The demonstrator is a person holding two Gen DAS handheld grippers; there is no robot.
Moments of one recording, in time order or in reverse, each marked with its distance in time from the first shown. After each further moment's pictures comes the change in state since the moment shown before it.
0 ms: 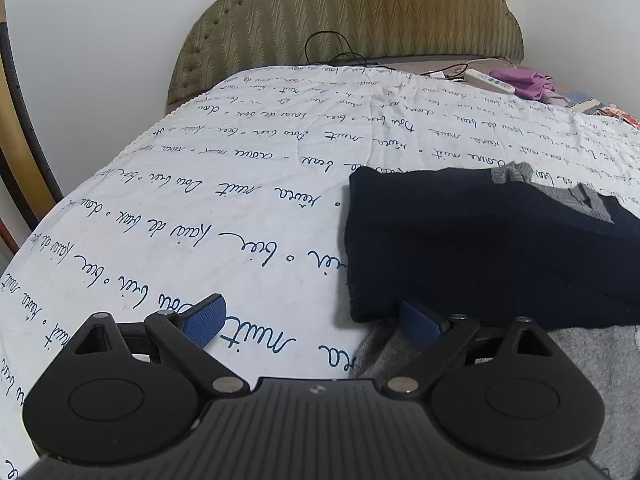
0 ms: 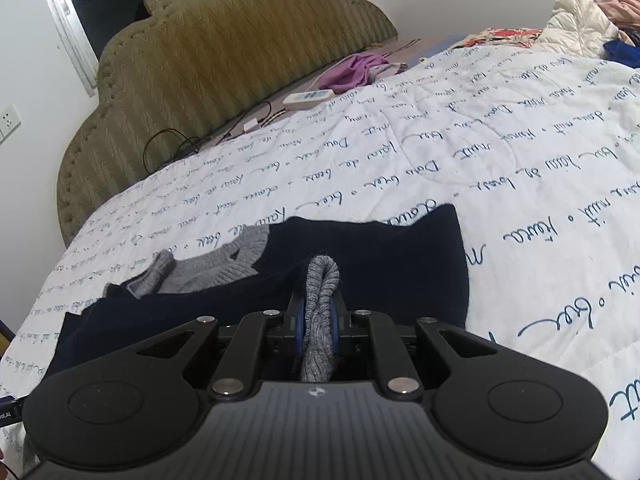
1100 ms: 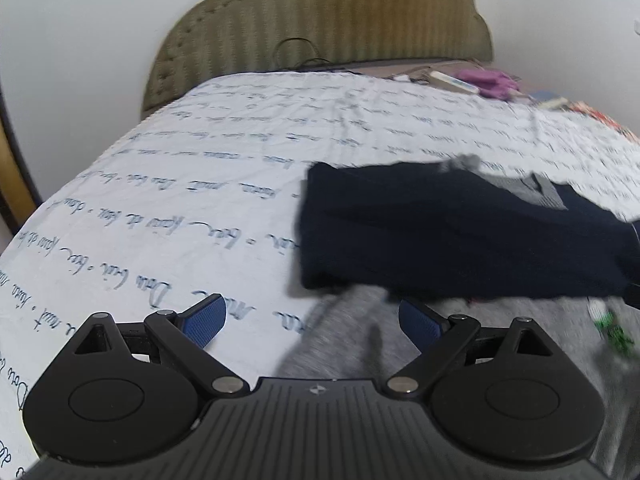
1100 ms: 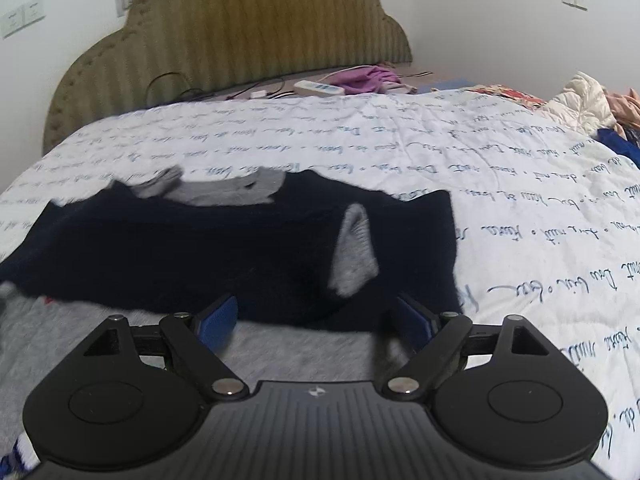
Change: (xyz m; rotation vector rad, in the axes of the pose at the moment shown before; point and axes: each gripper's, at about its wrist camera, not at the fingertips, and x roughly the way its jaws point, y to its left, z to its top) left arm -0.032 -0.017 -0.018 0.039 -0.017 -0.089; right arm -0.035 0.056 -0.058 -0.315 0.011 -0.164
